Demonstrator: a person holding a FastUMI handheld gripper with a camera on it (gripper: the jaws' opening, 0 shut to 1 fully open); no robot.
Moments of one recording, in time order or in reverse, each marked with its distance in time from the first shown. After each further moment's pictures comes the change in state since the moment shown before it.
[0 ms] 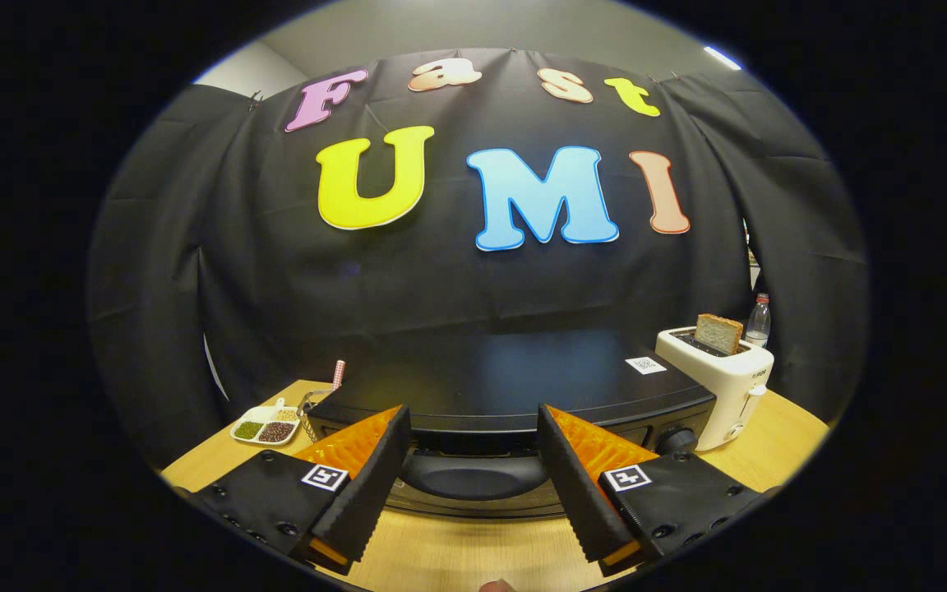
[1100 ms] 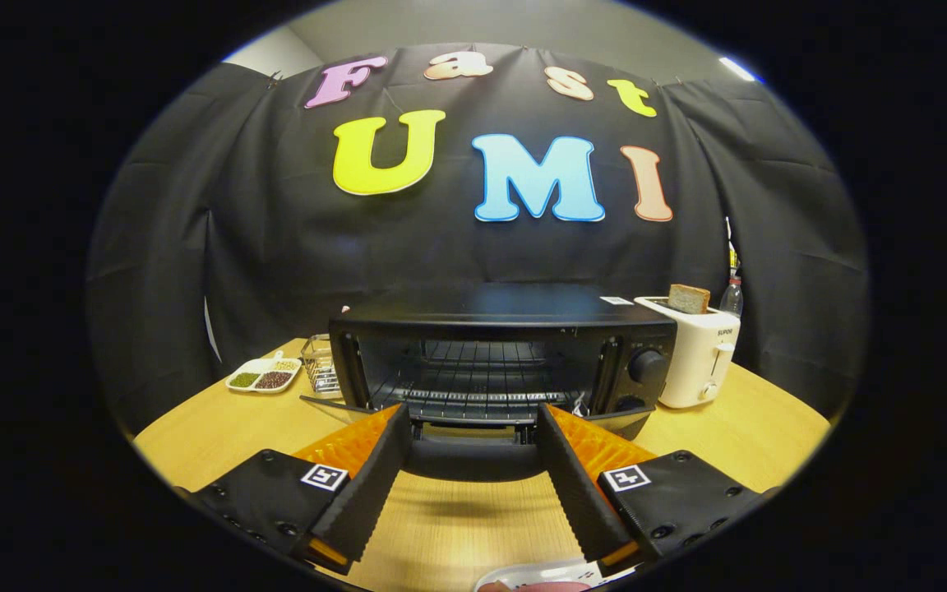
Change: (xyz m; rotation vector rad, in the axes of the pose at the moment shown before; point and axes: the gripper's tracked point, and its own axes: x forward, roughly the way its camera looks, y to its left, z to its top) arm -0.073 0.006 -0.074 -0.052 0.043 -0.038
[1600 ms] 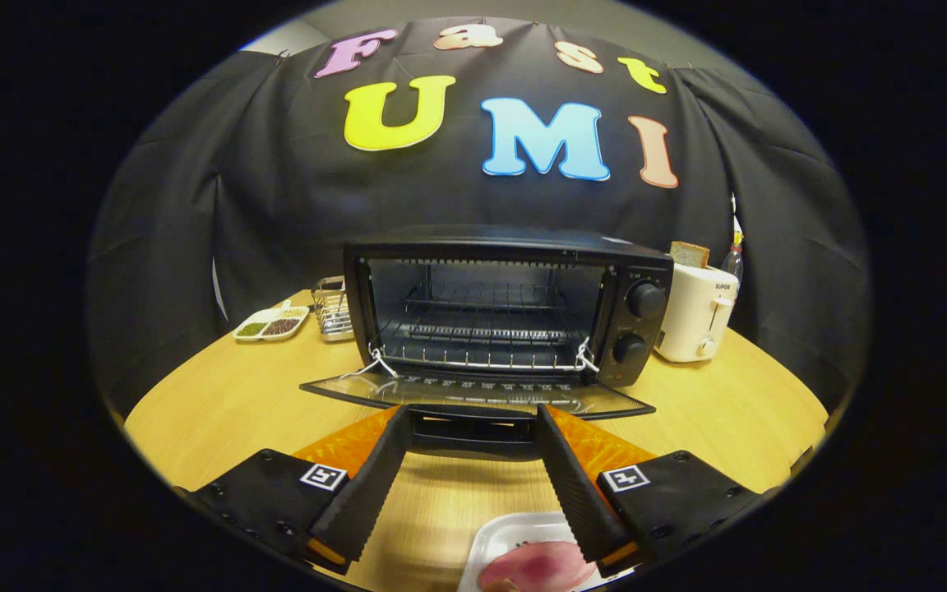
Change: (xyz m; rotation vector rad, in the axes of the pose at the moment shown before) arm -0.026 0.000 -0.067 -0.018 0.194 0.033
